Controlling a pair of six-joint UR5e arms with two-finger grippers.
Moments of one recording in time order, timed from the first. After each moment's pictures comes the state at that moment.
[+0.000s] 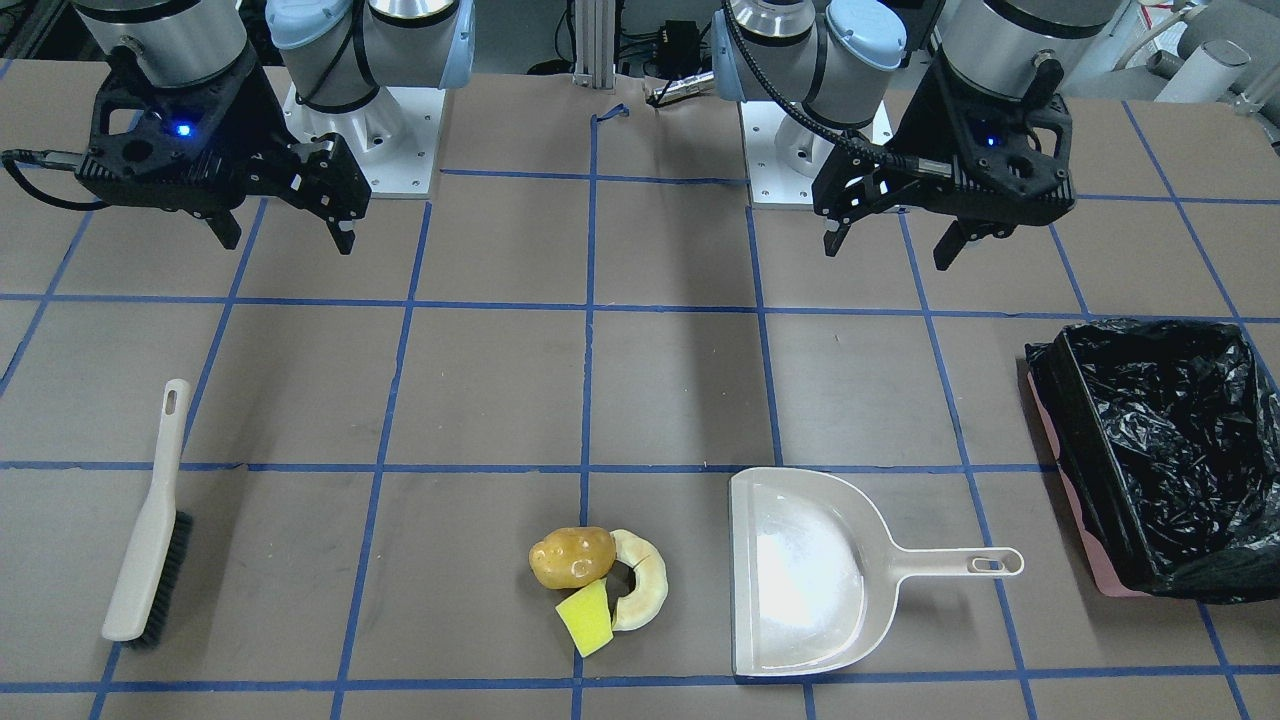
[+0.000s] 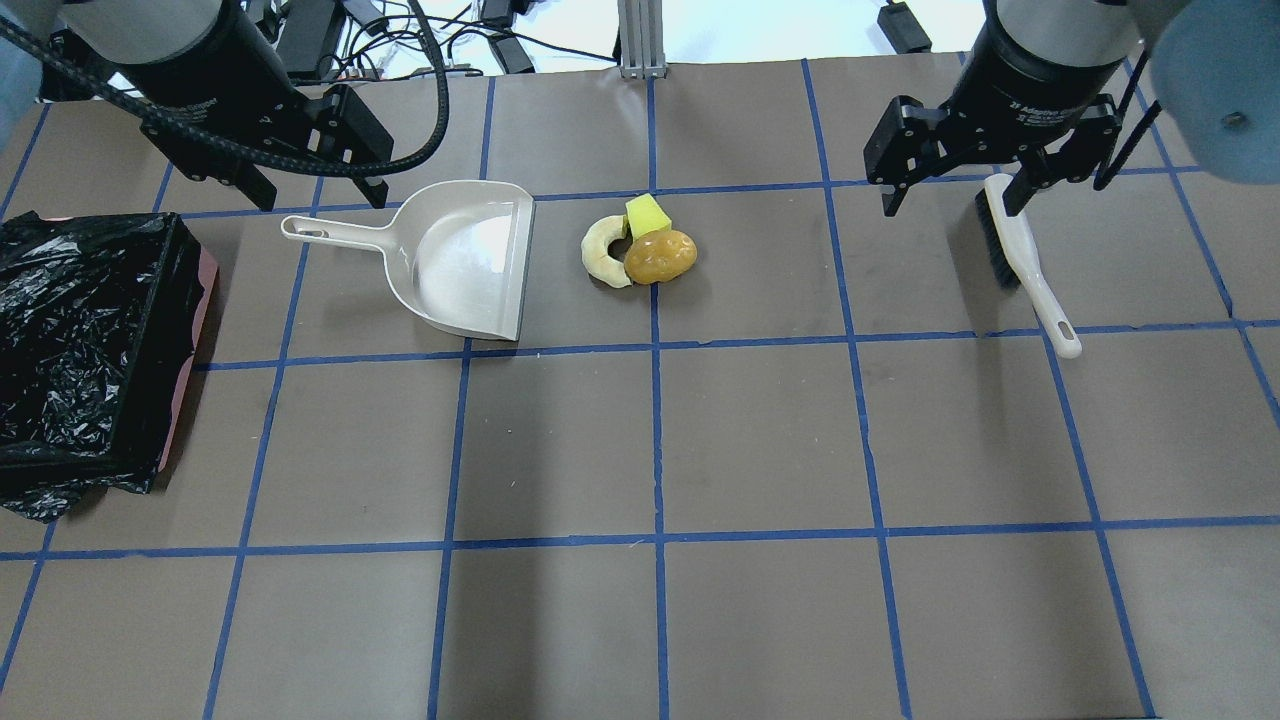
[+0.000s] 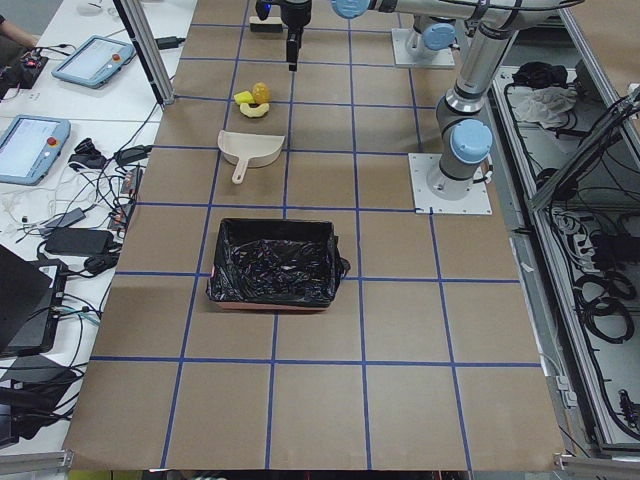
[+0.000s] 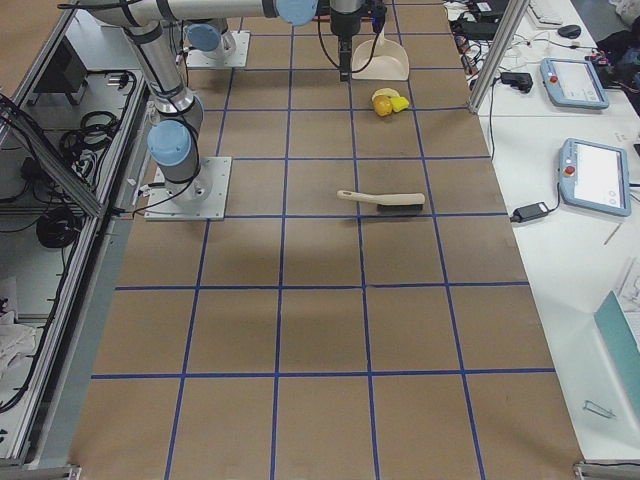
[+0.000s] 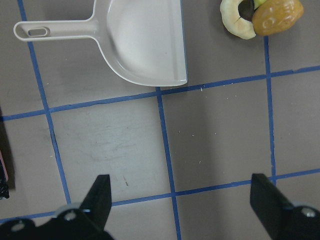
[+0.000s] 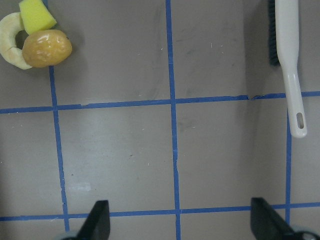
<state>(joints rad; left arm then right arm) -1.54 -1.58 -1.48 -1.61 1.51 0.08 1.57 -1.59 1.55 -1.58 -1.56 0.04</state>
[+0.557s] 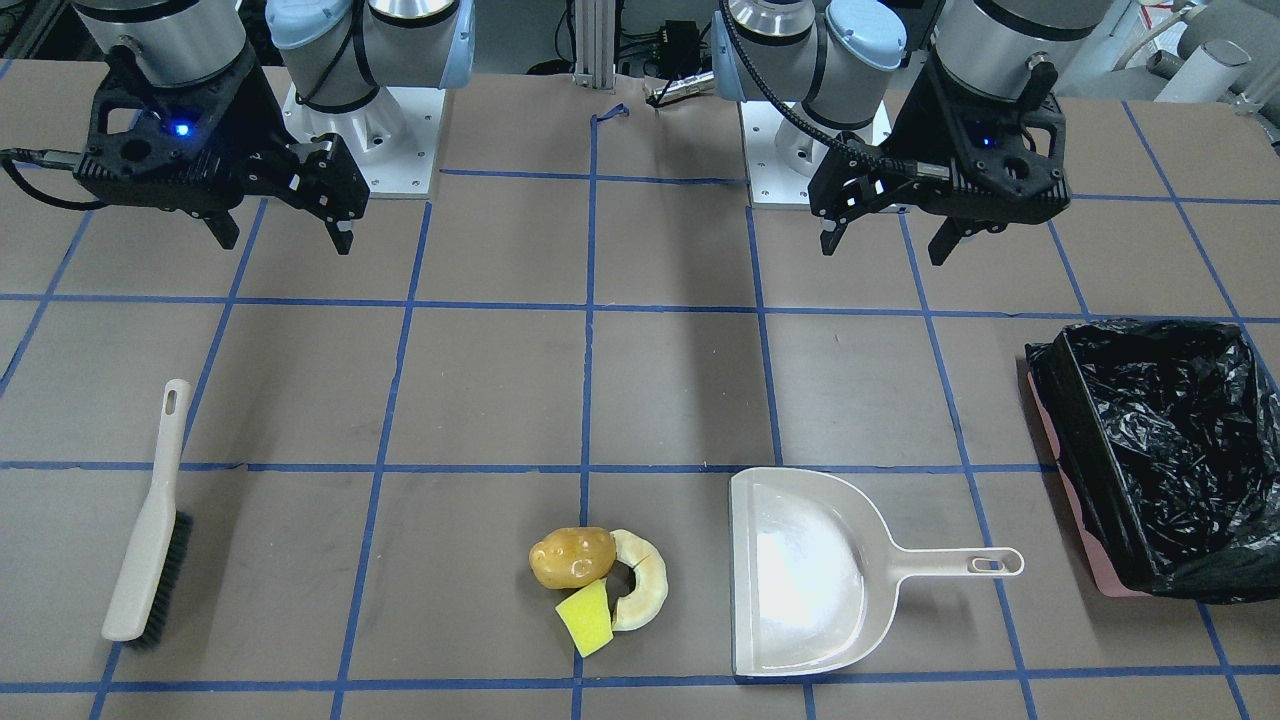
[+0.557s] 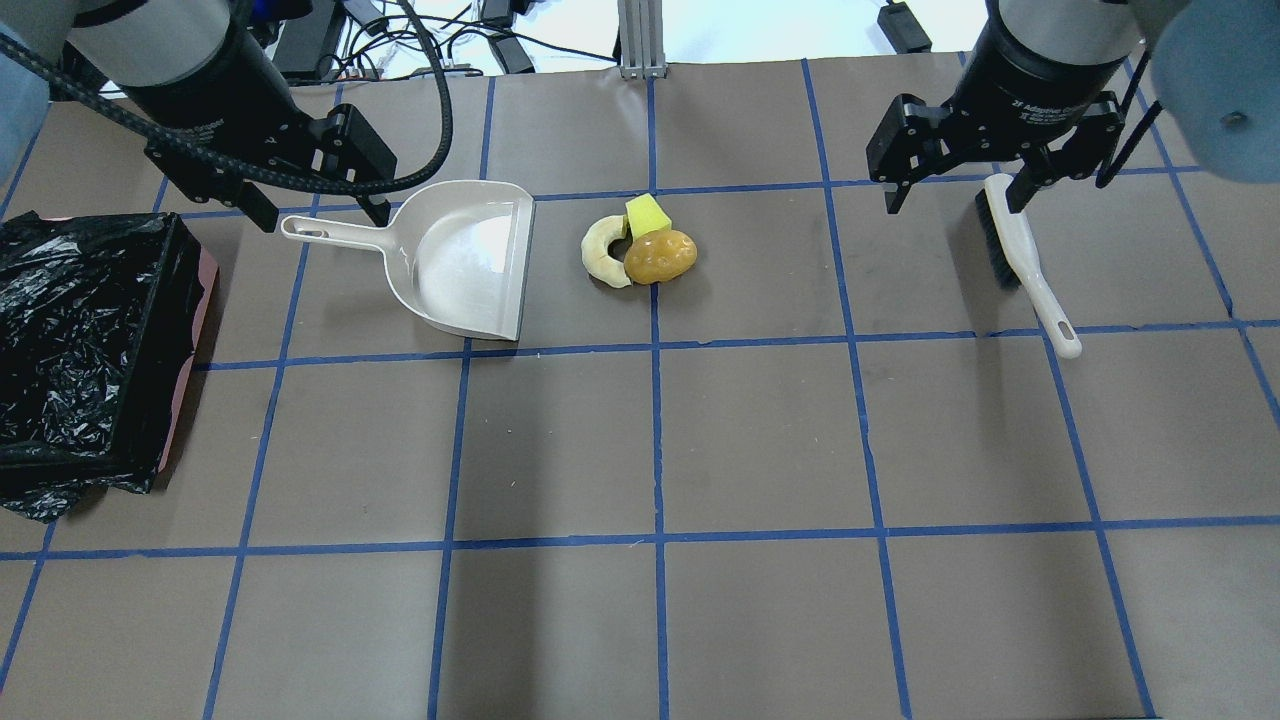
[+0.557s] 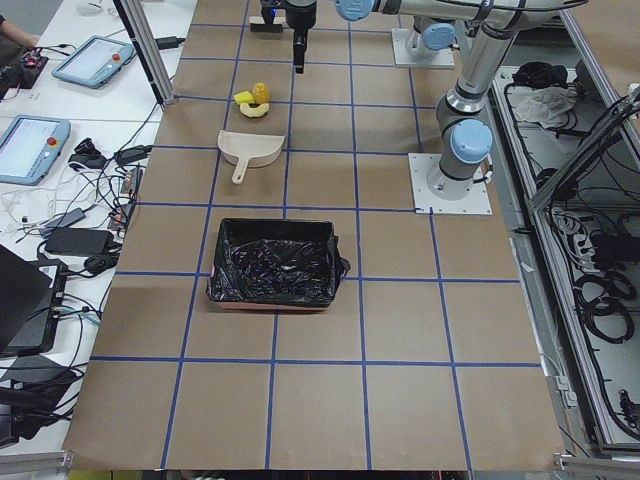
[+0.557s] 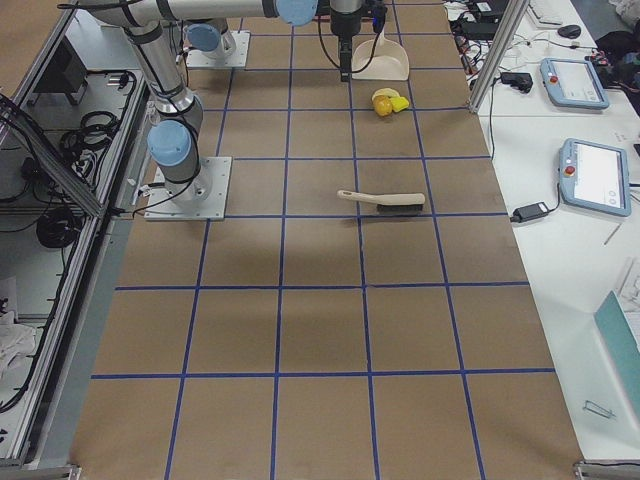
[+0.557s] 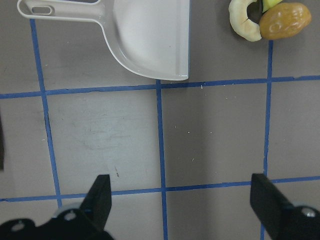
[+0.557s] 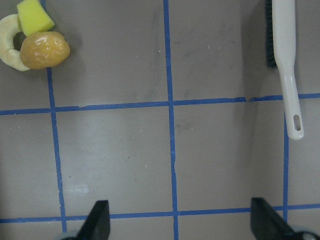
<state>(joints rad) -1.54 -1.56 -1.53 -1.62 1.52 0.07 1.57 -1.59 1.55 -1.59 -1.57 0.03</state>
